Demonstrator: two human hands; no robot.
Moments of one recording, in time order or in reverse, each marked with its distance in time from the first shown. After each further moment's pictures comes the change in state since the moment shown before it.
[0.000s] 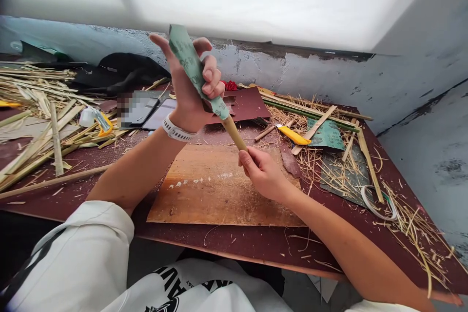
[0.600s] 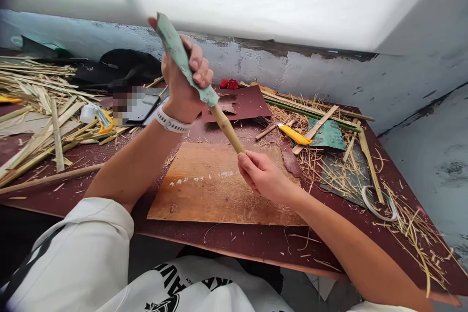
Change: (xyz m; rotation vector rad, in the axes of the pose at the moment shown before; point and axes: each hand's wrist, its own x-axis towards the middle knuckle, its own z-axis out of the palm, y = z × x) left_hand 0.011 0.009 -0.010 0.018 0.034 0.229; right_hand -0.006 -0.015 -0.002 0.254 -0.191 0.202
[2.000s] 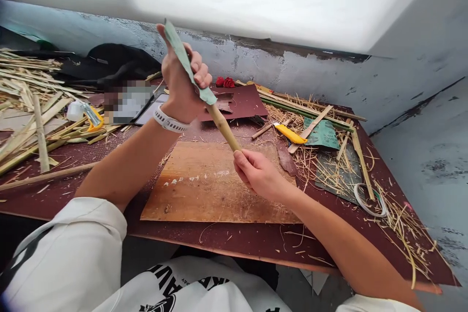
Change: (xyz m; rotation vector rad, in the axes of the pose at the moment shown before) left_hand 0.001 -0.017 -0.002 -0.044 0.166 -0.053; right_hand 0.001 -0.002 0.003 -0.029 0.041 0.016
